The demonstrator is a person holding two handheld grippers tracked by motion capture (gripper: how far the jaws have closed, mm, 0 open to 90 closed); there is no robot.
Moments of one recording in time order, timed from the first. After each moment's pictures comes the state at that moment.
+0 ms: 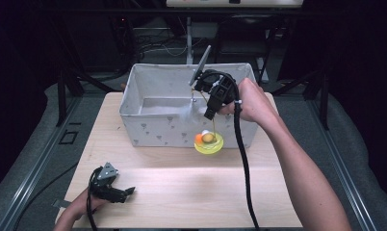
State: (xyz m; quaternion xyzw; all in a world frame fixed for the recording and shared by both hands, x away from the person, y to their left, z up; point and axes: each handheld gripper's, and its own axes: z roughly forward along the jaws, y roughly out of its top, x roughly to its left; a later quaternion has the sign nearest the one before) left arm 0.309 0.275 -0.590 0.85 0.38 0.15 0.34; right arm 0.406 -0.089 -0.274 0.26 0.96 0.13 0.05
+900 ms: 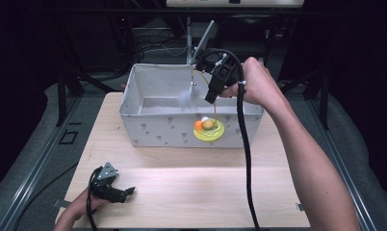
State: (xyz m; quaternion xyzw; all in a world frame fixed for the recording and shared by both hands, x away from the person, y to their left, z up) left arm 0.309 0.275 -0.590 0.85 0.38 0.15 0.34; right arm 0.411 -0.091 -0.229 0.26 0.95 0.14 0.07
